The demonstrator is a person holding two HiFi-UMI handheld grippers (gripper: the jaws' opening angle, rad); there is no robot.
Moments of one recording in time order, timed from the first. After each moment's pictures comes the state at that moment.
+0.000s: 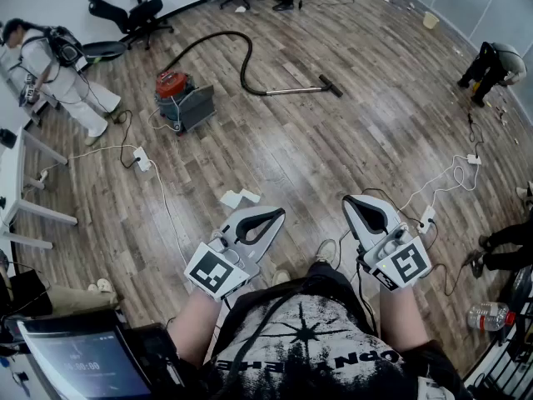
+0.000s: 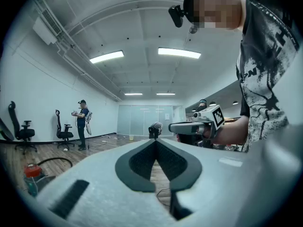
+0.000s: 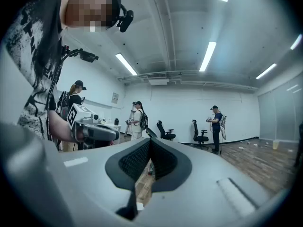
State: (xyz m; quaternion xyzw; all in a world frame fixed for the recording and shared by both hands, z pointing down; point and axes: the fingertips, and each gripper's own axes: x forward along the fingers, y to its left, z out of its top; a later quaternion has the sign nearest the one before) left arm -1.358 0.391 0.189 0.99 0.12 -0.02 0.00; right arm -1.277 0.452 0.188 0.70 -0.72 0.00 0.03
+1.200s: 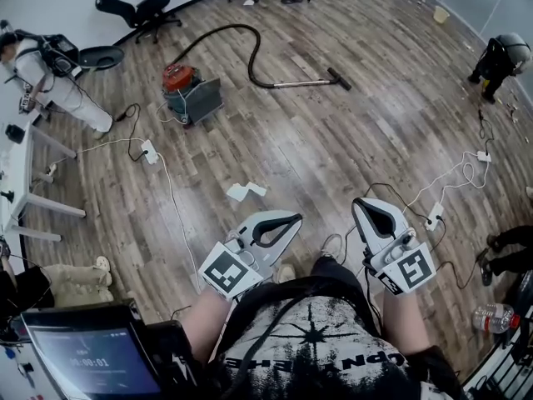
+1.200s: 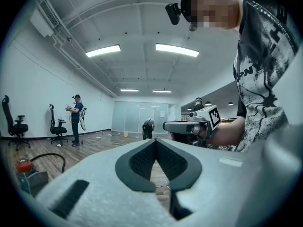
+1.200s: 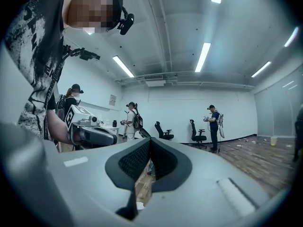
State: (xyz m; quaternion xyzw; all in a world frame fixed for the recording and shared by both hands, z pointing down) left arm -1.352 0.415 0.197 0.99 0.16 0.01 0.00; right arm -1.276 0.462 0.189 0.71 -0.71 0.00 0.02
